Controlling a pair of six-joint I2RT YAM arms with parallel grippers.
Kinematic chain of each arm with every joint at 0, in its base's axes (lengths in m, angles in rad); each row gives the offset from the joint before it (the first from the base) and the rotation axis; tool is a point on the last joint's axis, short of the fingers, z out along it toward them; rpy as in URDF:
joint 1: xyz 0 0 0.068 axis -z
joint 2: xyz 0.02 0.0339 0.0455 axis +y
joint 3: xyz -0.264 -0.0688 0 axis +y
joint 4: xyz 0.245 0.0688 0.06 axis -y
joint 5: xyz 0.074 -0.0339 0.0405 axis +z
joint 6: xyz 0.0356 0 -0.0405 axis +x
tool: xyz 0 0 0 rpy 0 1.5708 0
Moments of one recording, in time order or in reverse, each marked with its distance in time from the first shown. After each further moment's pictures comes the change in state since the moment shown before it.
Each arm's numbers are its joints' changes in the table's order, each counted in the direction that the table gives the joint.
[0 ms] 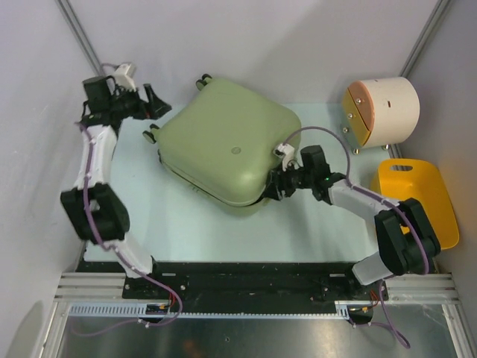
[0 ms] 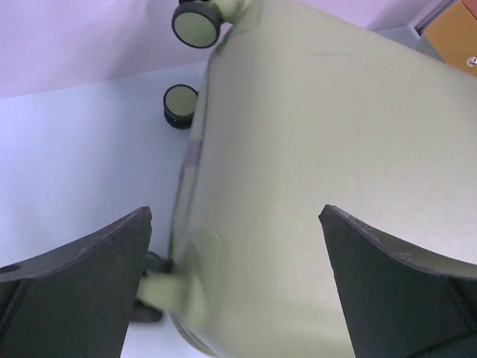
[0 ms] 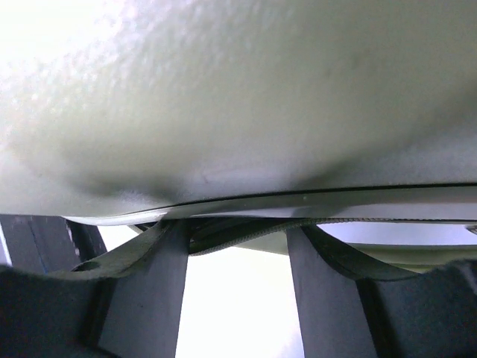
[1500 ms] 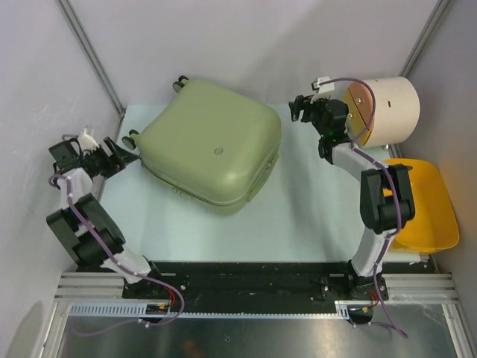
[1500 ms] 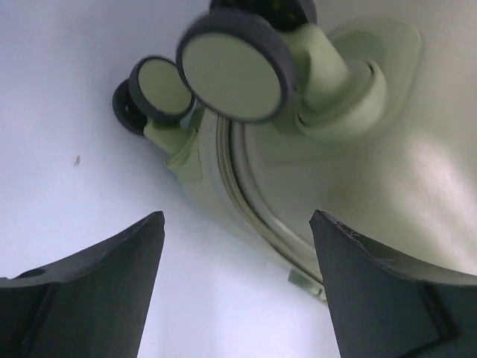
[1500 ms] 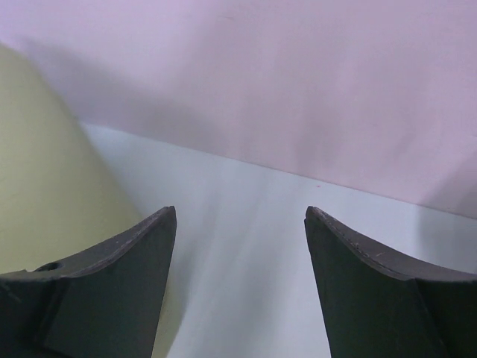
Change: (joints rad) left arm -0.452 -0.306 0.653 -0.012 -0.077 -0.060; right arm 0.196 0.333 -0.414 0.625 -0.531 0.030
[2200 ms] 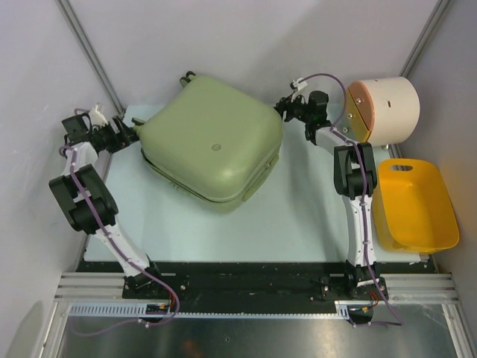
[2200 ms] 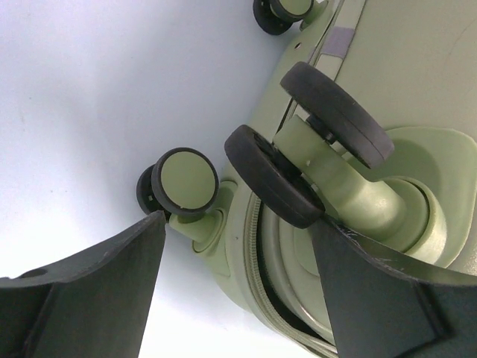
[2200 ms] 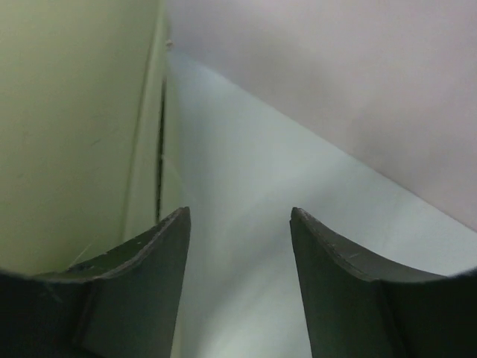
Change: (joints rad) left arm 0.134 0.396 -0.385 0.061 0.046 0.004; right arm 0.042 0.617 -0.631 -0.105 0.467 0.032
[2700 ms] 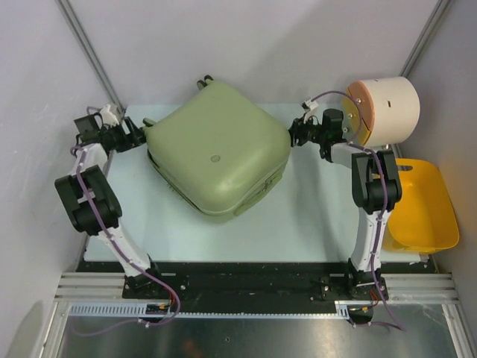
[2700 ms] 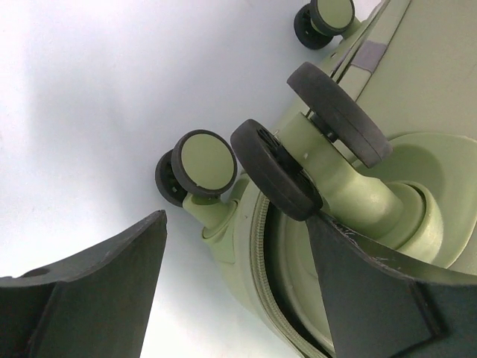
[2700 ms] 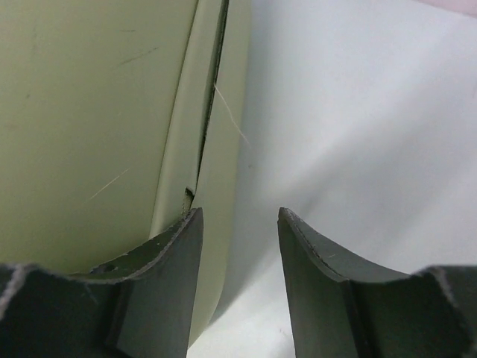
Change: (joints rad) left arm 0.061 -0.053 0.110 0.106 0.067 0.023; right arm 0.035 -0.313 0.526 -0.002 0.180 0.038
